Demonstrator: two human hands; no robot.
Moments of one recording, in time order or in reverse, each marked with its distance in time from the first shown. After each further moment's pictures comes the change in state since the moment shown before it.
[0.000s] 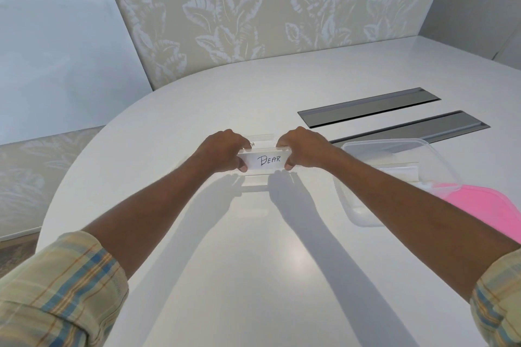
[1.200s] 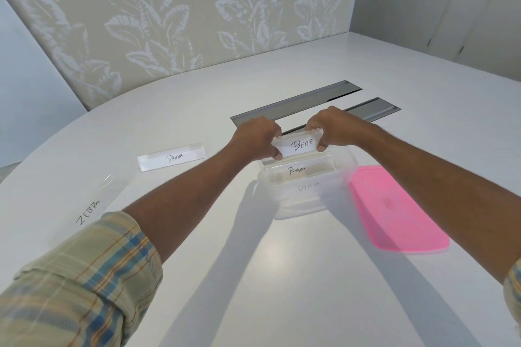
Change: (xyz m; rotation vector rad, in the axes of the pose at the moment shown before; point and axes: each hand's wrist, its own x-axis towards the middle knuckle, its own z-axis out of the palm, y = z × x) left_hand 0.076 0.278 -0.018 -0.004 0.052 0.193; right_hand -0.137 0.230 -0.080 0.005 0.061 0.210
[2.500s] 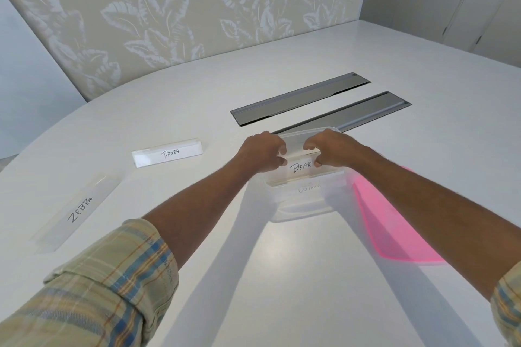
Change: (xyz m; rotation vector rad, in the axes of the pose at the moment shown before) left_hand 0.014 0.005 0.053 -0.027 -0.095 0.026; right_hand 0.020 0.021 0.070 -0.110 -0.058 -0.052
